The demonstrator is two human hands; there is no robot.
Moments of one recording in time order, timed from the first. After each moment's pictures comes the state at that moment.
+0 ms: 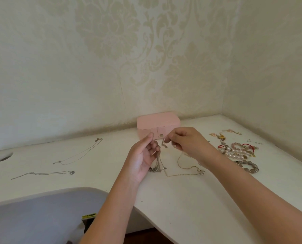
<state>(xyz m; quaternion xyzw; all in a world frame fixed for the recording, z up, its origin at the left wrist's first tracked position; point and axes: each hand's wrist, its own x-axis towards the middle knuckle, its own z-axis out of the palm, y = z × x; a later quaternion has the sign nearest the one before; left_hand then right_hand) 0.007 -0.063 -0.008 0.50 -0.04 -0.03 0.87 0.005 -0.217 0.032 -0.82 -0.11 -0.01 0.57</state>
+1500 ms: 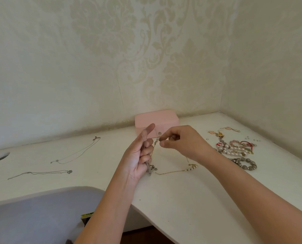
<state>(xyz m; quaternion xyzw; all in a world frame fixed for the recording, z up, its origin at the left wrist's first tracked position) 0.000 -0.059 -0.001 0.48 -0.04 -0.07 0.87 0.007 -0.215 0.027 -0.85 -0.15 -0.03 0.50</state>
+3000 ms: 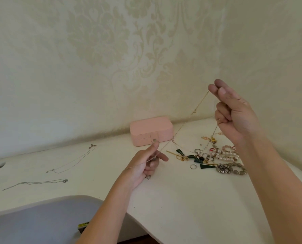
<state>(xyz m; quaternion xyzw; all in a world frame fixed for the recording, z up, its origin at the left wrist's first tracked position) 0.005 -0.071 -0.004 0.71 -0.07 -0.14 0.69 0.002 -0.304 0.084 -0.45 -0.14 -0.15 0.87</state>
